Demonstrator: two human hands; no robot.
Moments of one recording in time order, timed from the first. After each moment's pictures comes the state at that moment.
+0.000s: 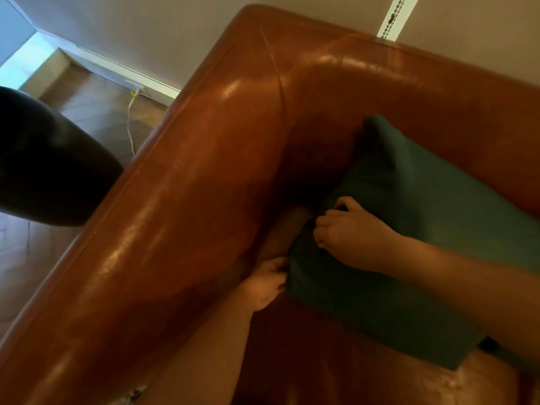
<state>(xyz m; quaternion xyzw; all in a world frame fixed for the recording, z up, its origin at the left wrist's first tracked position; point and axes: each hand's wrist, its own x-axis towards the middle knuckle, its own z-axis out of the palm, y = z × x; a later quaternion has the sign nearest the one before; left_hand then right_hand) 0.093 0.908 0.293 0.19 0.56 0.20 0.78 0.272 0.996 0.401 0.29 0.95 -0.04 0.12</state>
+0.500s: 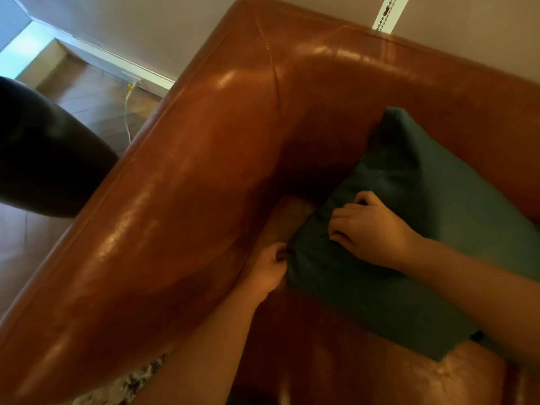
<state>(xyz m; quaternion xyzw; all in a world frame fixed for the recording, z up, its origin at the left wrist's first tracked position) 0.112 0.905 0.303 0.33 0.66 0.22 0.64 0.306 0.984 0.408 0.36 0.93 -0.06 0.05</state>
